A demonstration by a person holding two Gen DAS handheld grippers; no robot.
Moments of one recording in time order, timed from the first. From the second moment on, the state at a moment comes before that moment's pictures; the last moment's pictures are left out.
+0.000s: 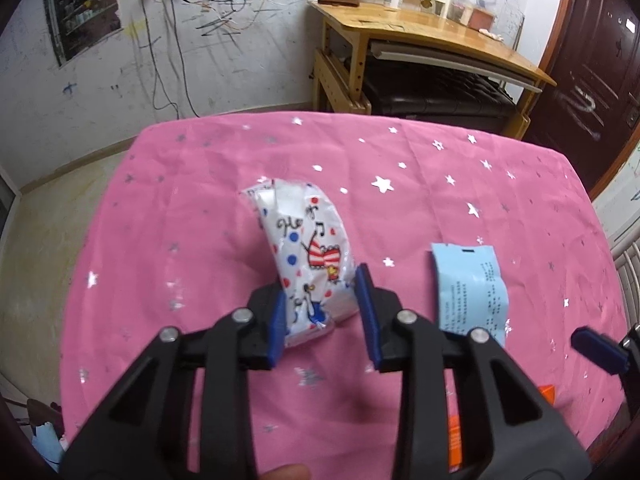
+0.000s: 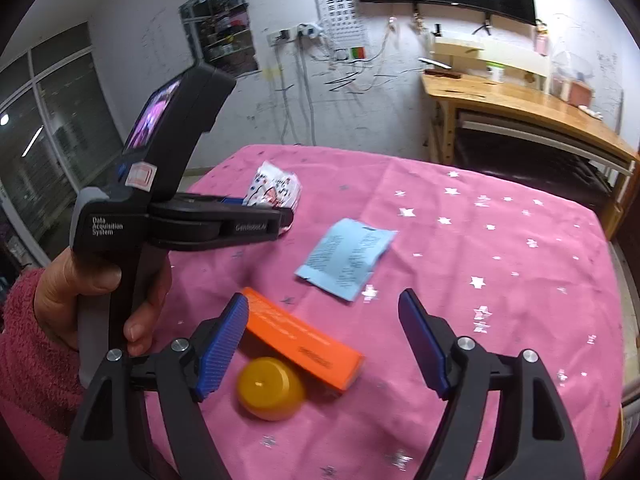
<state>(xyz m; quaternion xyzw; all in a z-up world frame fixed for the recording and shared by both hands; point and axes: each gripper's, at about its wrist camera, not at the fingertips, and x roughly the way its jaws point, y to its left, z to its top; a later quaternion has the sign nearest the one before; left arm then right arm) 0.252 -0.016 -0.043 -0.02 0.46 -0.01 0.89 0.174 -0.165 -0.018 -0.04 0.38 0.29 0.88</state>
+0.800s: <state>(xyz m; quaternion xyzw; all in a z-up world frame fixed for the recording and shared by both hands) 0.227 0.002 -0.021 -0.04 0.44 -0.02 0.90 0.188 -0.143 -0.045 -0.11 0.41 0.24 0.87</state>
